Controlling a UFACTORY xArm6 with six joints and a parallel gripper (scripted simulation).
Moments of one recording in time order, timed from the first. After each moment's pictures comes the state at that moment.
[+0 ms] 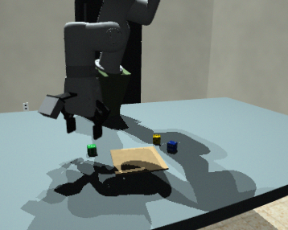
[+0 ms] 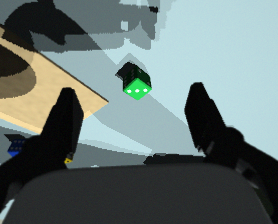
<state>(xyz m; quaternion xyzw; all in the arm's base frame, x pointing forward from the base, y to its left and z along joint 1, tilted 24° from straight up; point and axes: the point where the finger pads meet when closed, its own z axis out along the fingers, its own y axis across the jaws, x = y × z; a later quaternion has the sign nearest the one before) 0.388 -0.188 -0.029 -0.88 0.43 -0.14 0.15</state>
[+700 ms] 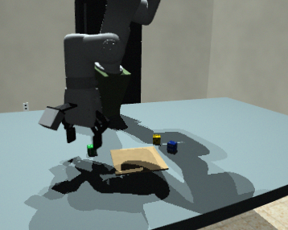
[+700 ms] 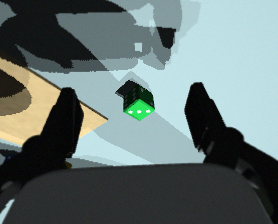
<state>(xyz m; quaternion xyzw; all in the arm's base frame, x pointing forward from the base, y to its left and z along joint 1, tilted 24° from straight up) 0.400 -0.186 -0.054 -0.88 0.43 -0.14 0.15</state>
